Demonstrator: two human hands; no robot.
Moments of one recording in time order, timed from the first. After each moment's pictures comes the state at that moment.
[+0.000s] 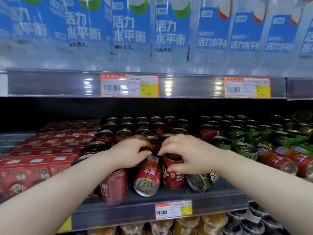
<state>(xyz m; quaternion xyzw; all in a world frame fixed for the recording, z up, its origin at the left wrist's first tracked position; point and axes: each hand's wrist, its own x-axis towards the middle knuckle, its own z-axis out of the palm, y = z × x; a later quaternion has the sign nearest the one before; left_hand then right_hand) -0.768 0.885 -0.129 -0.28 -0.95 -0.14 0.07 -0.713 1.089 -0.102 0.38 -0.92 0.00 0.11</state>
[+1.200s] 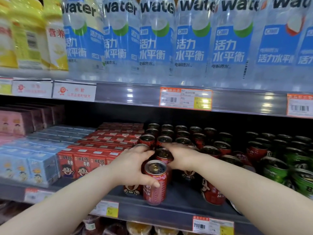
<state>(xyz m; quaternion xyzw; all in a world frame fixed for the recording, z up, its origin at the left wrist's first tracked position) -0.712 0.789 -0.132 -0.17 -0.98 -0.08 0.02 -0.780 0.970 -0.122 0.33 -0.94 0.11 0.02</state>
